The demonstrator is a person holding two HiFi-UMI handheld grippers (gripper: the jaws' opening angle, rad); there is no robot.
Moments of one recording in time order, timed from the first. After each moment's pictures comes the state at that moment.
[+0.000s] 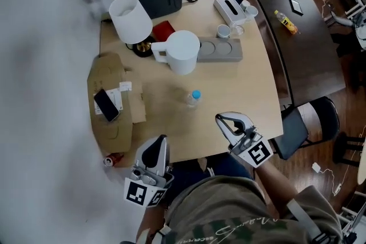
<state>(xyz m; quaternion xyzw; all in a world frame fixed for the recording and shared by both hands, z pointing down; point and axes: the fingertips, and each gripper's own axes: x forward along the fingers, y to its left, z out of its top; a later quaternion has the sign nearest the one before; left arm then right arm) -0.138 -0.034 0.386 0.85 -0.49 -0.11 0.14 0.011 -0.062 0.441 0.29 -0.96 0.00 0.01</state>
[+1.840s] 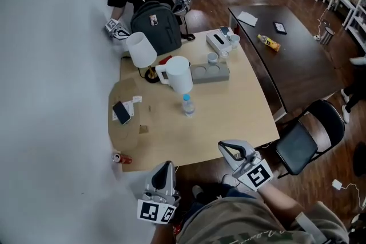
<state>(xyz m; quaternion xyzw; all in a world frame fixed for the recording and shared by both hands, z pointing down) -0.073 0.156 0.351 0.84 -0.53 -0.05 0.07 0.080 0.114 0.381 0.32 -0.95 -0.02 0.04</state>
